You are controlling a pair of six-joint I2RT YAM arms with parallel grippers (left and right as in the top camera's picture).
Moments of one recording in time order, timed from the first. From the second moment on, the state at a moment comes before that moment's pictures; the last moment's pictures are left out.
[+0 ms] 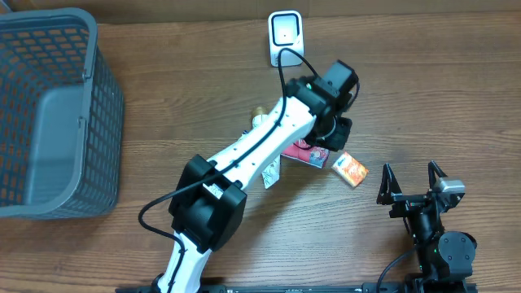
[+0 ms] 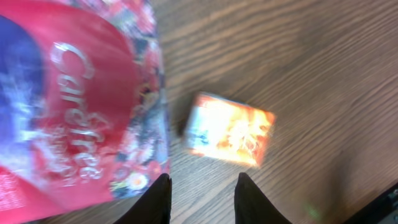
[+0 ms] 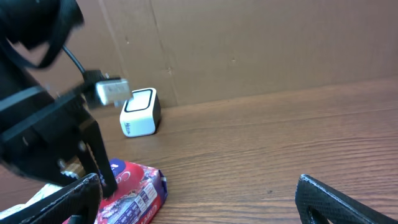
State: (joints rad) left arm -0.72 2.15 1.92 -1.06 0.25 -0.37; right arm 0.05 0.01 0.02 -0.04 -0.06 0.20
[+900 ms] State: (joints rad) left arm -0.31 2.10 2.76 -1.69 0.26 -0.25; right arm 0.05 0.01 0.02 -0.03 -0.06 0.20
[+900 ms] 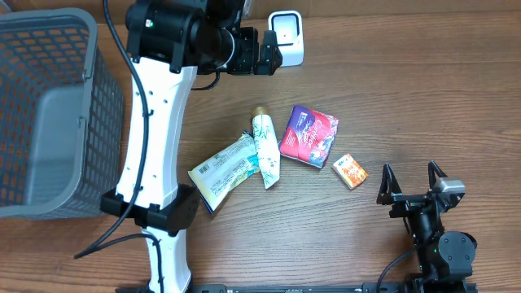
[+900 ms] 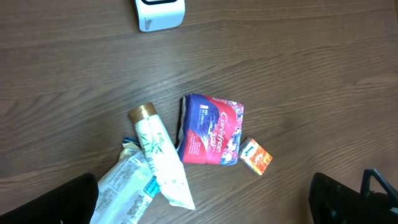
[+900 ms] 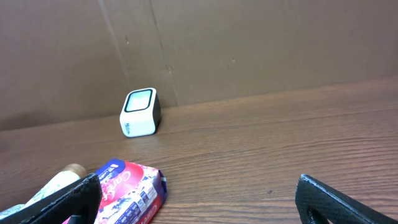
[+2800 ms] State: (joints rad) left arm -0.08 2.04 2.76 -1.69 0.03 -0.20; right arm 0.05 0.01 0.02 -0.03 -0.06 0.20
